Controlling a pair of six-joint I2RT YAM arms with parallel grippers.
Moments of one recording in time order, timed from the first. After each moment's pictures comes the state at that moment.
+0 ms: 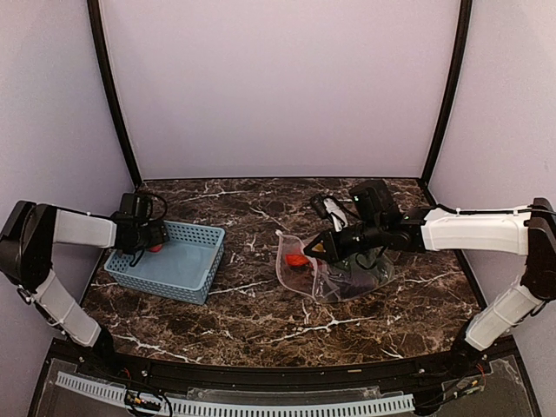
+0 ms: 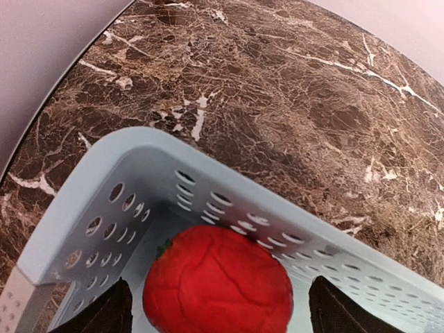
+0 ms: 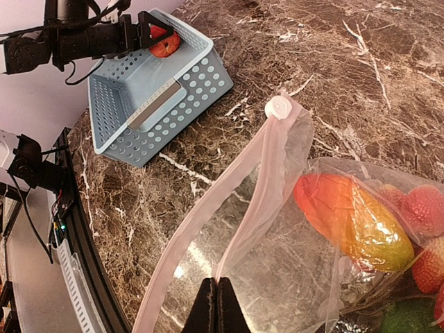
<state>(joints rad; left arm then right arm) -0.13 1.57 0.73 0.02 -0.27 -0.47 0.78 1.50 0.96 -0.13 -0.41 0.31</state>
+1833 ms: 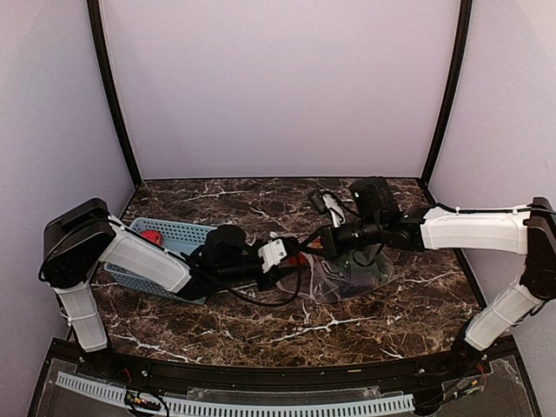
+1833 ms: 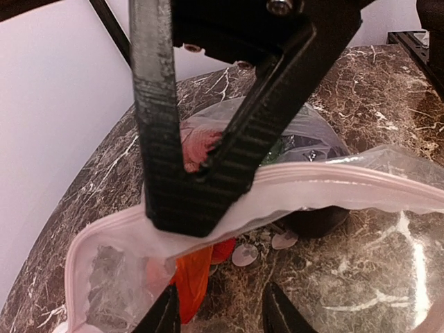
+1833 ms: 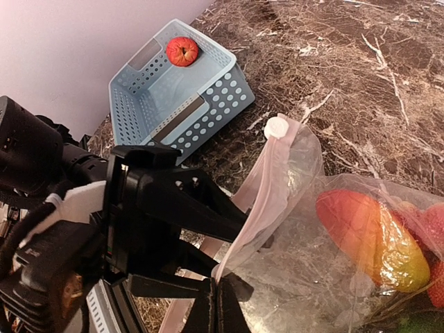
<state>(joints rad) -0.96 1.81 0.81 0.70 0.14 0.43 0.78 1.50 0.97 -0.08 -0.47 0.35</state>
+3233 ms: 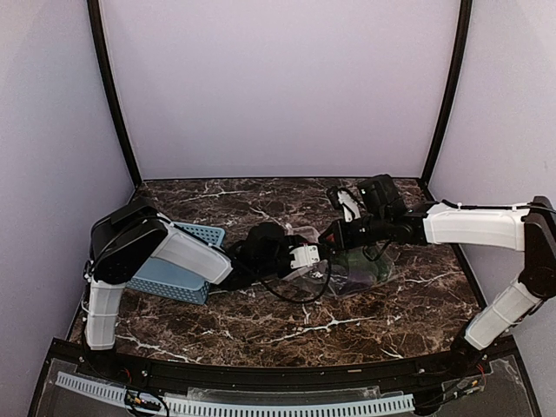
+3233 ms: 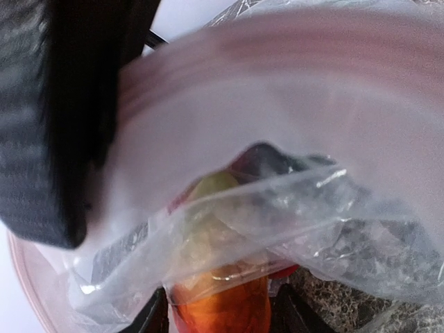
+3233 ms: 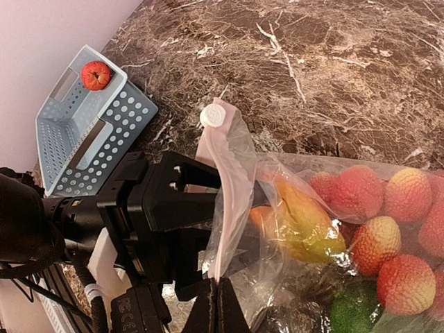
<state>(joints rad) -0.97 2.14 1.17 0.57 -0.12 0.83 0.70 1.51 0.97 -0.15 -0.30 0.37</state>
